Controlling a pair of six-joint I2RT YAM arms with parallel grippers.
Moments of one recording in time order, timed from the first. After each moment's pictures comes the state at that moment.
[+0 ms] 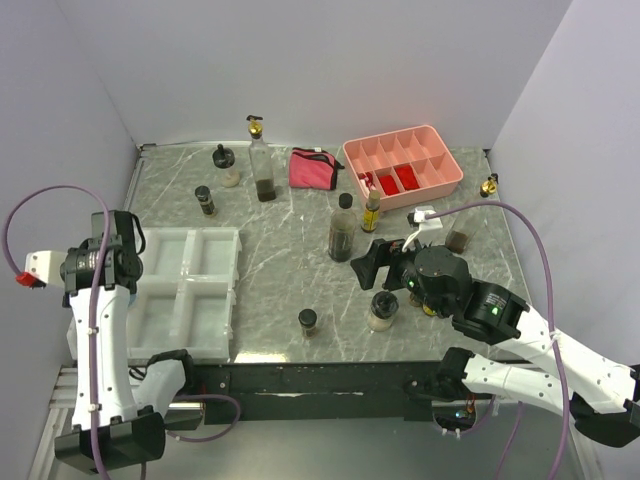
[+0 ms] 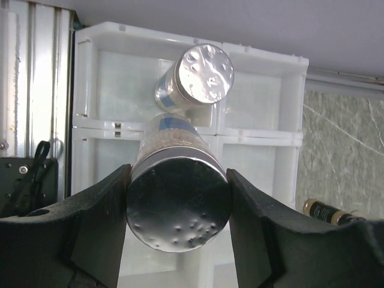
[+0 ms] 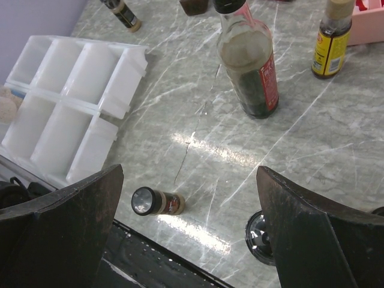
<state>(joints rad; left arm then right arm) 0.20 0.92 1.18 -1.37 -0.74 -1.41 0.99 0.75 0.93 -0.56 0.42 0.57</state>
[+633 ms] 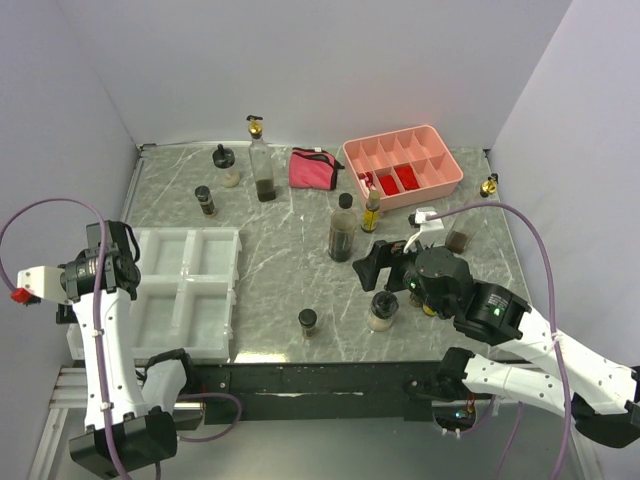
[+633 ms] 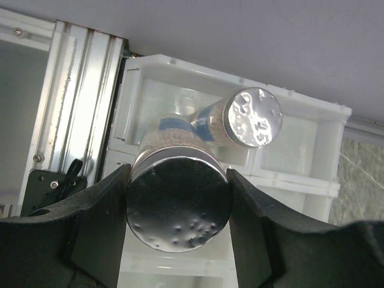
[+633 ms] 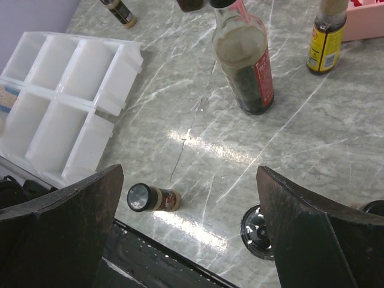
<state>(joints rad) 0.31 0.89 1.10 -1.37 -0.83 -1.41 0.99 0.75 0.93 -0.59 0.43 0.57</state>
